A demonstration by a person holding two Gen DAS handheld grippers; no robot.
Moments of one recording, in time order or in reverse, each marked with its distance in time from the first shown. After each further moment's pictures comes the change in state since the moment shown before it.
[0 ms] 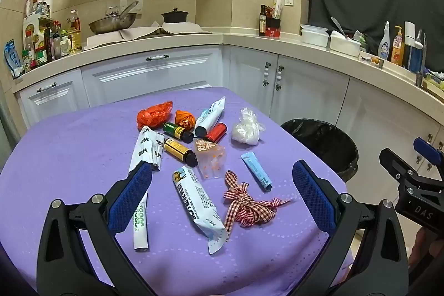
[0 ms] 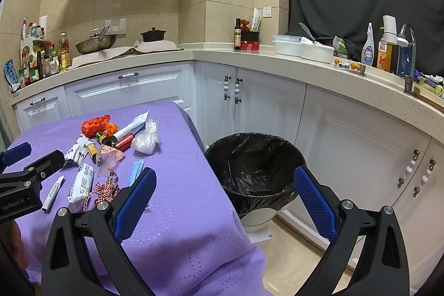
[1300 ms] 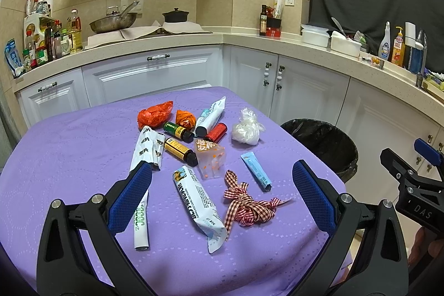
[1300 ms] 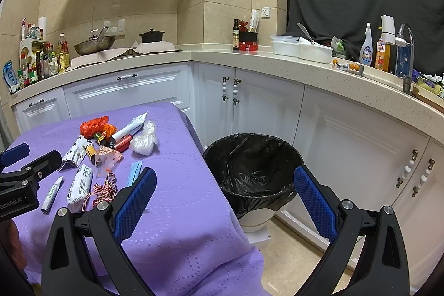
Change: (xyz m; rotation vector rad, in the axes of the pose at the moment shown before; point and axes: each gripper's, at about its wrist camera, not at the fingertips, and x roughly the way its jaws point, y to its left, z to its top) left arm -0.001 -0.004 -0.001 -0.008 -0.002 0.000; right arm -0.002 -0.004 0.002 0.004 -0.003 -0.002
